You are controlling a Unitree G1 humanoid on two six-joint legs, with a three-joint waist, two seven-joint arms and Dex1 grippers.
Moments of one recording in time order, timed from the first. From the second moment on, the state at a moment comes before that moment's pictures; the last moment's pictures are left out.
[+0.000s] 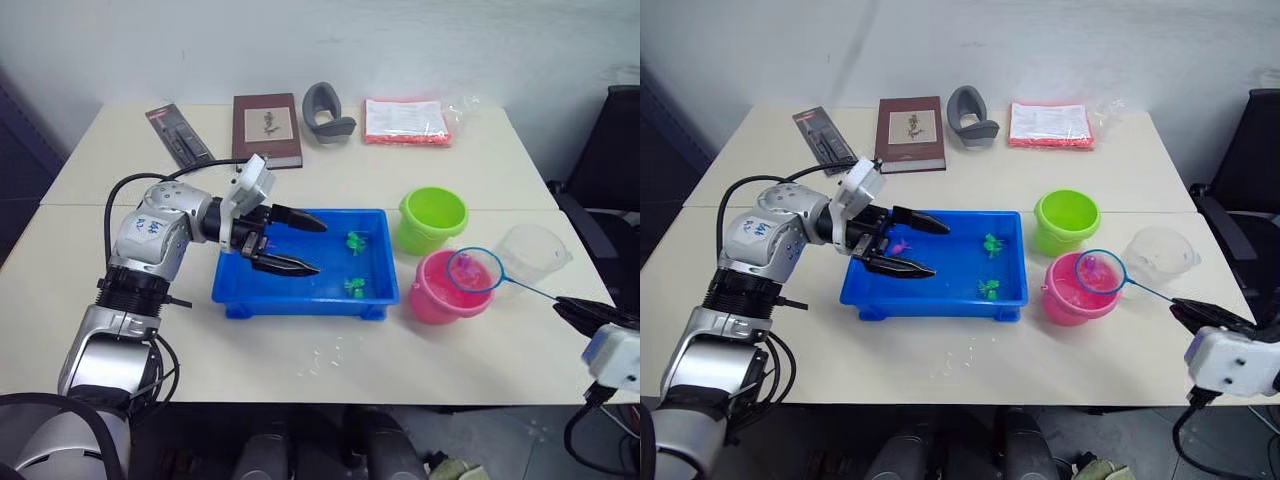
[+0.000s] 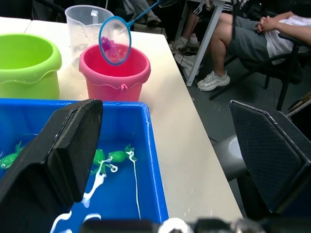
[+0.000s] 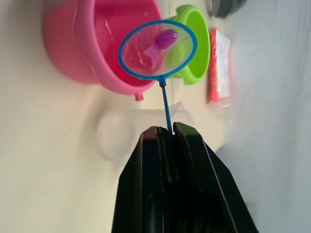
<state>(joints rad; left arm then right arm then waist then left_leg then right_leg) -0.91 0.58 -0.17 0.30 -0.46 0.46 -1.45 0.40 -0.85 -0.79 -0.35 -0.24 -0.62 0.89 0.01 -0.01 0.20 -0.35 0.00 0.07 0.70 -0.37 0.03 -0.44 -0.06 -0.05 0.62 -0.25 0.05</state>
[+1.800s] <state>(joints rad) -0.18 0.96 0.49 -0.18 -0.59 0.80 -1.10 -0.71 -0.66 0.27 -0.13 0.45 0.93 0.82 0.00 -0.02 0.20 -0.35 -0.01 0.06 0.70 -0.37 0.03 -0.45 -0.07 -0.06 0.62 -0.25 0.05</state>
